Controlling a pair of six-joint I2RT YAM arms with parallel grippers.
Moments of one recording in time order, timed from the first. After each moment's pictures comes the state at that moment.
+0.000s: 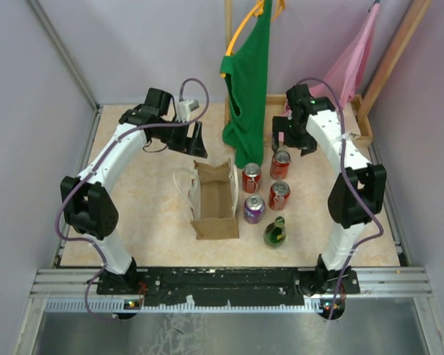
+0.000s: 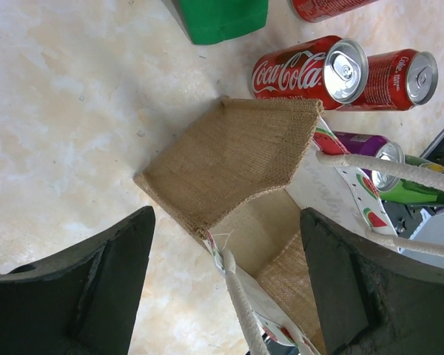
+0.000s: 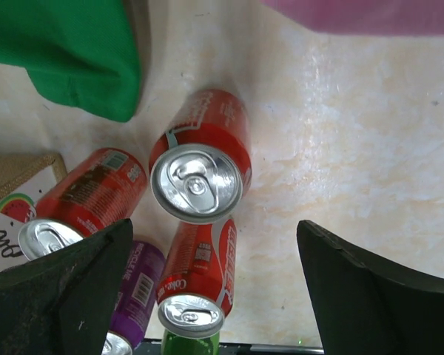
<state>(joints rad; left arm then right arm) -0.33 1.76 1.65 -0.84 0.55 -0.01 0.24 1.80 1.72 -1.10 0.03 0.28</state>
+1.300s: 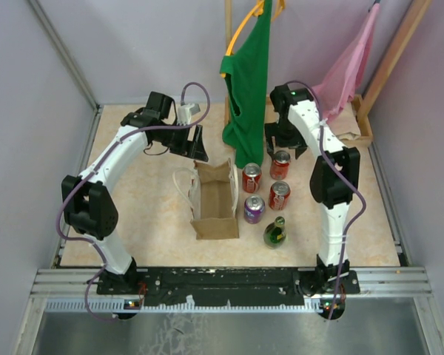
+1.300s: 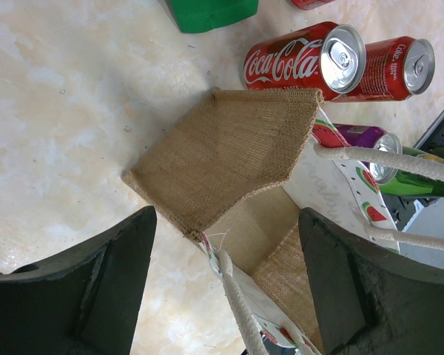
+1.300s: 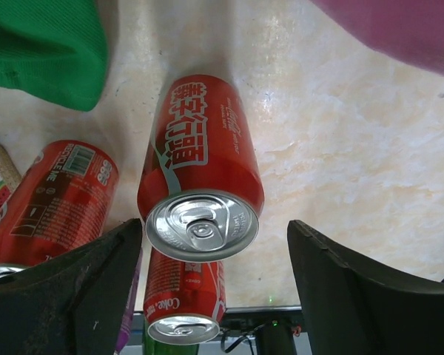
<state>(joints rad) -0.33 1.76 1.60 -0.81 0.59 -0.01 0.29 2.12 2.07 -1.38 0.10 0.24</state>
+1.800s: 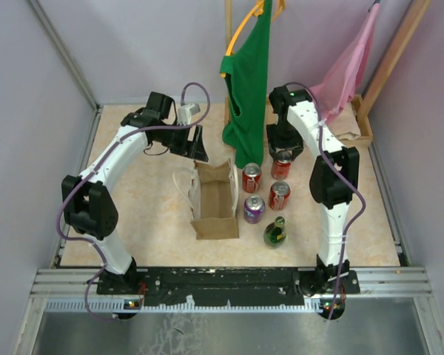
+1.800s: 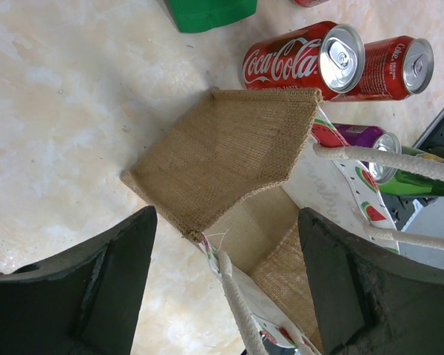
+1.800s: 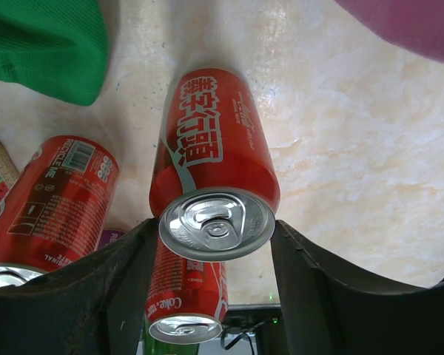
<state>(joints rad) -0.33 1.76 1.60 -0.81 0.59 0.00 0.30 2.12 2.05 -1.37 0.10 0.24</state>
